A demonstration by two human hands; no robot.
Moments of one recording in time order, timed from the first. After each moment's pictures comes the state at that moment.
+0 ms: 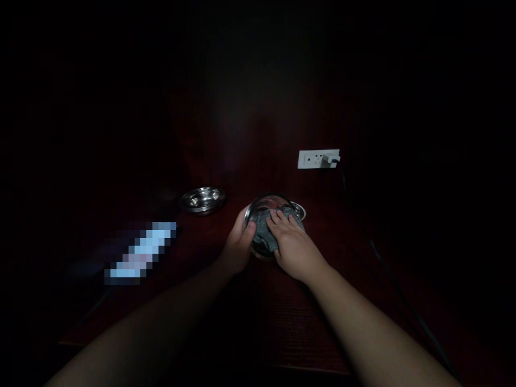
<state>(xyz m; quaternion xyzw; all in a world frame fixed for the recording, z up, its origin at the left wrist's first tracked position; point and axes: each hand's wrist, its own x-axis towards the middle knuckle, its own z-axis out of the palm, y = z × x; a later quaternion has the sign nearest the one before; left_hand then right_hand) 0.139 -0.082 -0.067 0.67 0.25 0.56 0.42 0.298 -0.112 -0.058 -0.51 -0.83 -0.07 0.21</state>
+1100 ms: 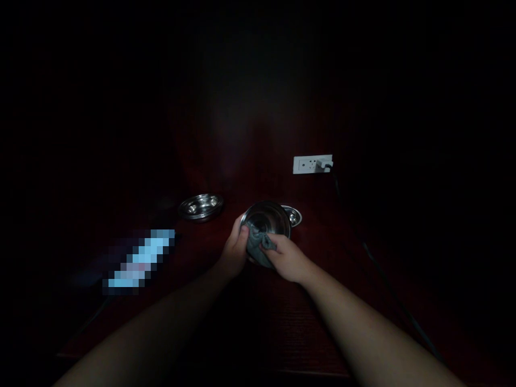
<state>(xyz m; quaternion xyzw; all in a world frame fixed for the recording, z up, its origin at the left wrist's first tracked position) 0.134 -0.077 -0.075 0.66 0.32 0.53 0.42 0.284 -0.114 -0.054 -0.38 -0.75 0.35 0.41</state>
